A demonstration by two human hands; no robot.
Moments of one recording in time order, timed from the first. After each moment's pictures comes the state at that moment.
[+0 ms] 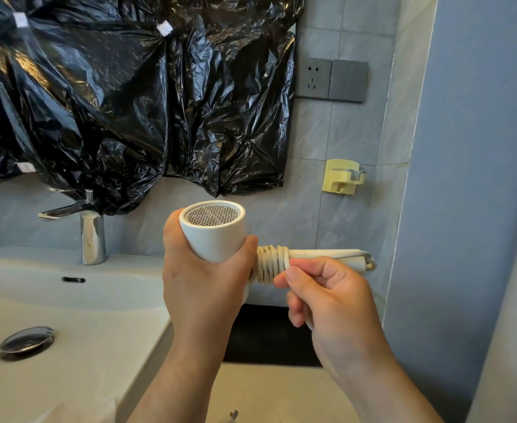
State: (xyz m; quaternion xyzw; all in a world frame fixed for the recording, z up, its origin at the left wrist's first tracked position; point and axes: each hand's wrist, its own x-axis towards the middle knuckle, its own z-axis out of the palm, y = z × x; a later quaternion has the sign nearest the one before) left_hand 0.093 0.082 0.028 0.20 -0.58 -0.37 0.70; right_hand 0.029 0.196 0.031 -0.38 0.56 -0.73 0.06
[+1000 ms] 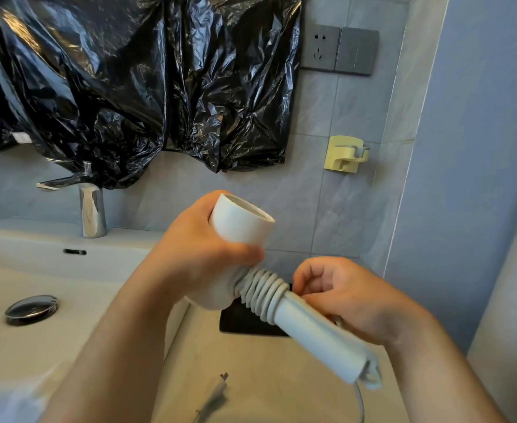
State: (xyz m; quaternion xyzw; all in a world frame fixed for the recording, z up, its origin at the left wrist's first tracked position) left_hand 0.123 0.057 0.046 0.16 -0.79 -0.43 0.40; right_hand -0.019 0.218 0.028 -0.49 0.68 -0.48 0.26
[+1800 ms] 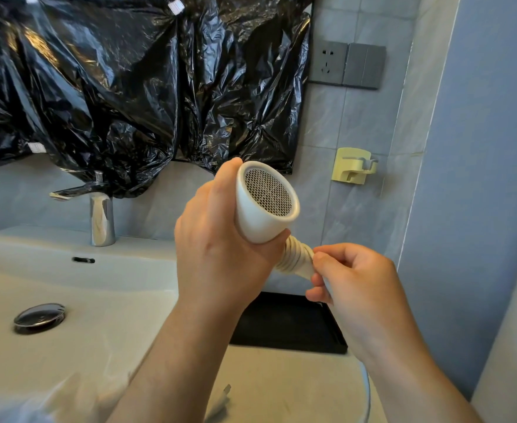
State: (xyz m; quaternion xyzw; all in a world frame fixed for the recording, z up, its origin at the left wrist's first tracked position) left_hand 0.102 0.078 0.041 0.10 -0.68 -0.13 0.71; right_hand 0.018 0.201 0.036 -0.30 0.69 -0.66 -0.02
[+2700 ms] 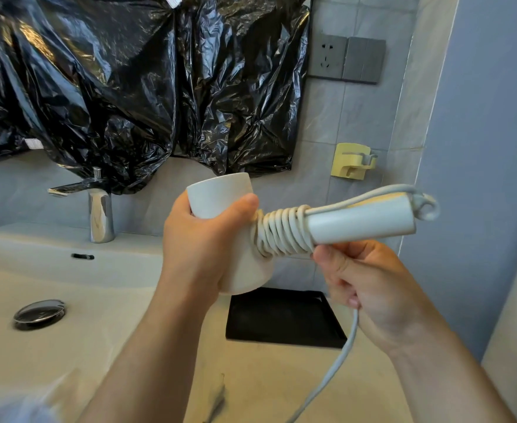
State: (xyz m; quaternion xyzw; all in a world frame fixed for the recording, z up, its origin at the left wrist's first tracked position) left_hand 0.107 0.064 0.046 0.16 -0.55 -0.58 0.58; right_hand 0.007 0.218 0.043 -0.45 0.52 -0.70 0.19
